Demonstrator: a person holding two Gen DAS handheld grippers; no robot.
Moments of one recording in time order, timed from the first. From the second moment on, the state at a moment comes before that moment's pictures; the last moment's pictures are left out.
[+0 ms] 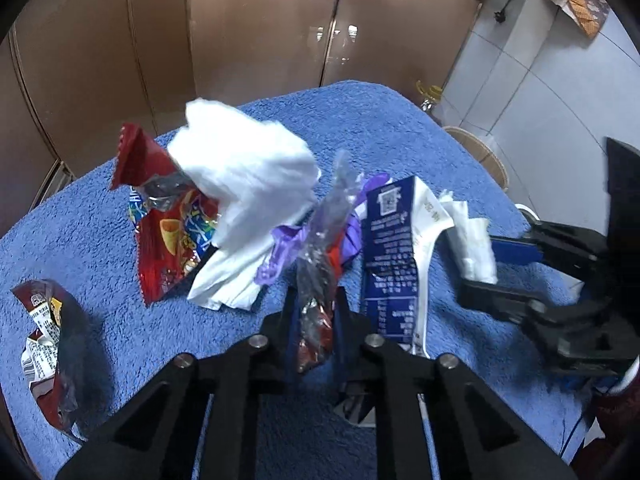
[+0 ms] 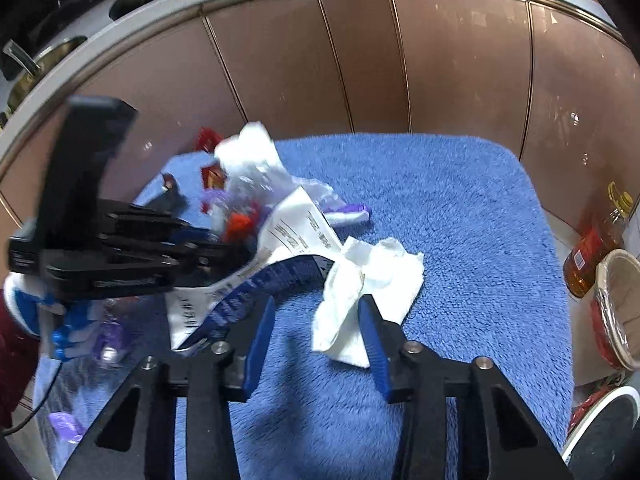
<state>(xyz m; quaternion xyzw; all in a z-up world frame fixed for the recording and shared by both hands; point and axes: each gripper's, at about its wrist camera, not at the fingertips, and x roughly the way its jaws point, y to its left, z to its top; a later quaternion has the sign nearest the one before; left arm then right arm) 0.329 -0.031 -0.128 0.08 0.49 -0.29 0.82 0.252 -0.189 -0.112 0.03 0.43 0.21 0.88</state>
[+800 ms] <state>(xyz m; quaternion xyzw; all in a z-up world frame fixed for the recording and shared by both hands) 0.244 0.027 -0.051 0.06 0.42 -0.25 0.87 0.196 -0.217 -0.070 0.05 0.40 0.20 0.89</state>
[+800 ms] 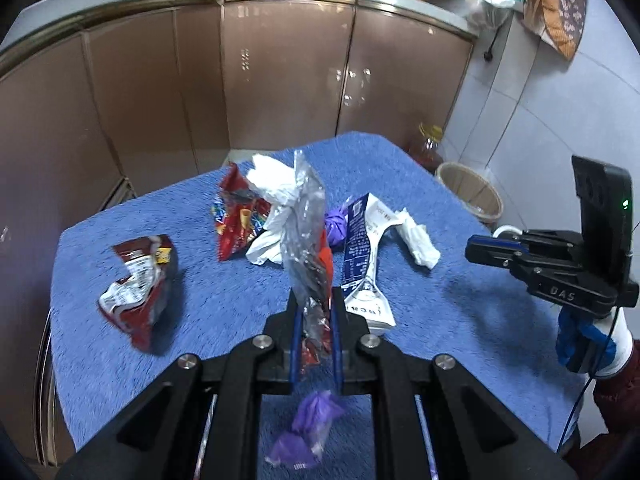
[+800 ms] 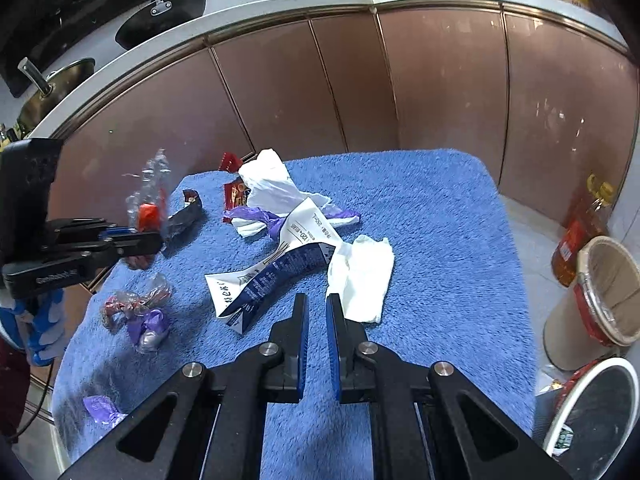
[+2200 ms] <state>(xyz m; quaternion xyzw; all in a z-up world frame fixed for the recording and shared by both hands) 0.176 0.051 0.012 0.01 0.35 -0.20 0.92 0.184 -0.239 -0.054 0.08 0.37 0.17 0.91</state>
